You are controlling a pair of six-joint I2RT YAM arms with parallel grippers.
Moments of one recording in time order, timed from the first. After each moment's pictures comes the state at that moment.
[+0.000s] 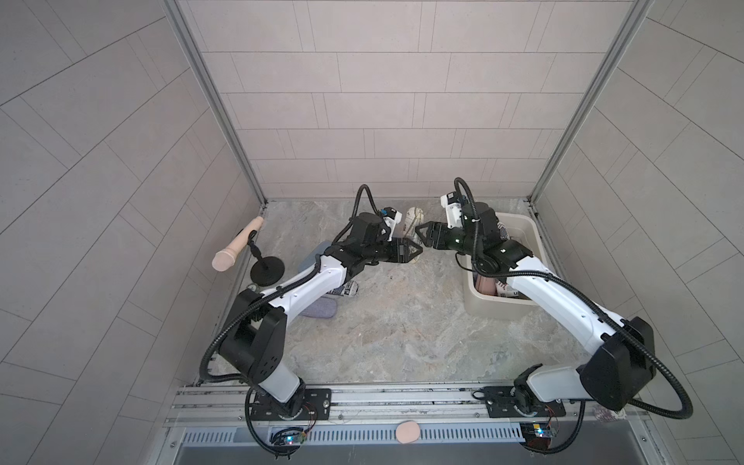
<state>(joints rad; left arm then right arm) -0.57 1.59 1.16 -0.06 0.50 -0.54 0.46 1.41 1.22 -0.25 -0.21 0.54</state>
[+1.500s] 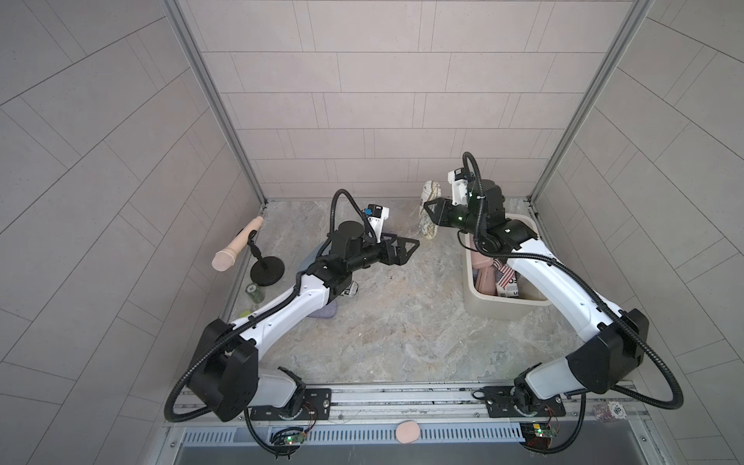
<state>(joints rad) -0.57 1.37 0.97 0.19 0.38 -0.52 0.39 1.47 1.47 -0.37 -0.14 0.50</state>
